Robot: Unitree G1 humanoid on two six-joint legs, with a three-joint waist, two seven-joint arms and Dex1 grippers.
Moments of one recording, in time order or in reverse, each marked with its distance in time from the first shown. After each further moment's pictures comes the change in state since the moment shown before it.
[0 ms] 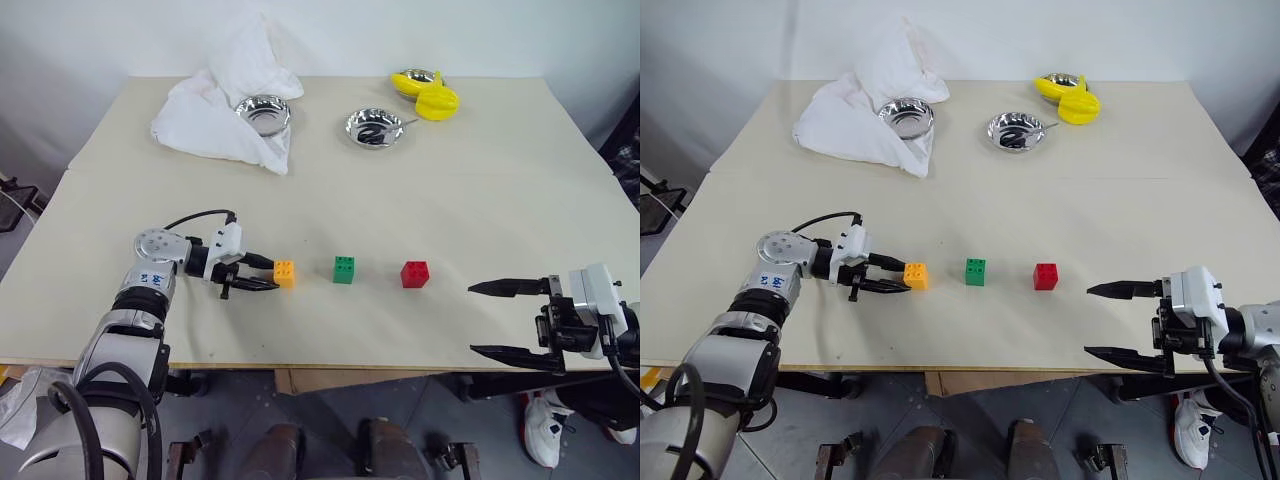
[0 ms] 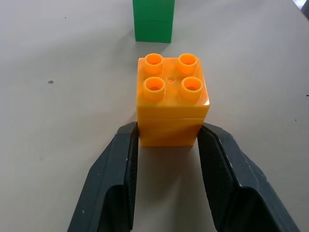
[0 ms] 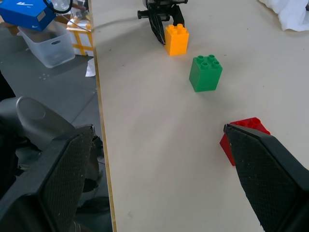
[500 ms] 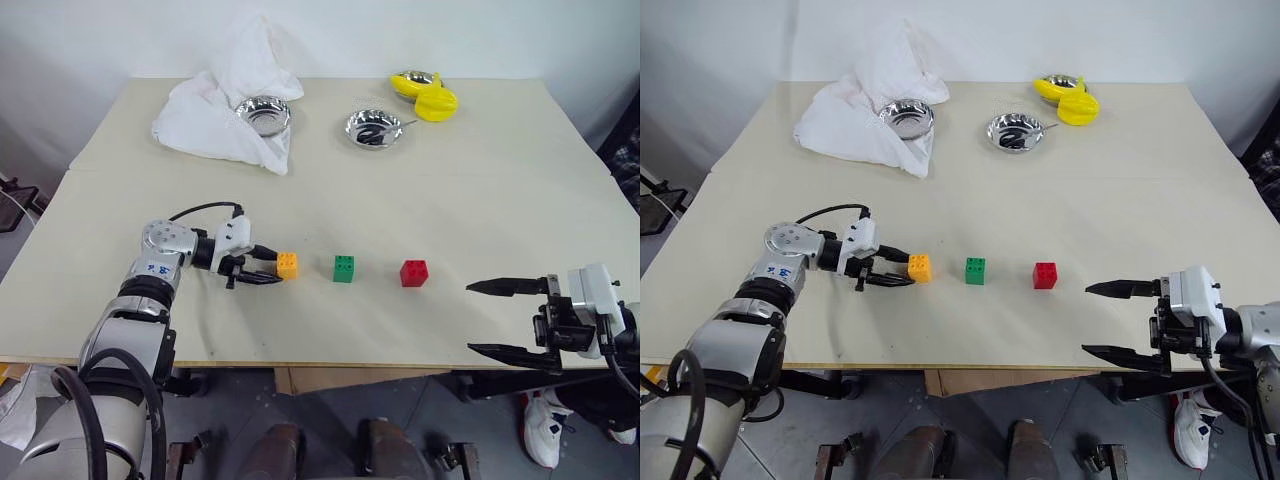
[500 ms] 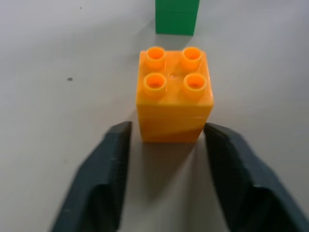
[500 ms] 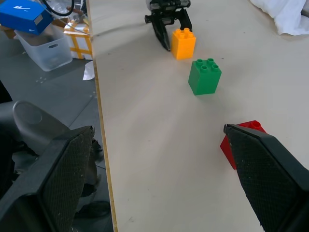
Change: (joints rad) left arm -0.065 -0.021 0.001 0.087 0.081 -0.019 0.081; right arm 0.000 0.019 0.001 -0.008 0.000 0.001 -0.021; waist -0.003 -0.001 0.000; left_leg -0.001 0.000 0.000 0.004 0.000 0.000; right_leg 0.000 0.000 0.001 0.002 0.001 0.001
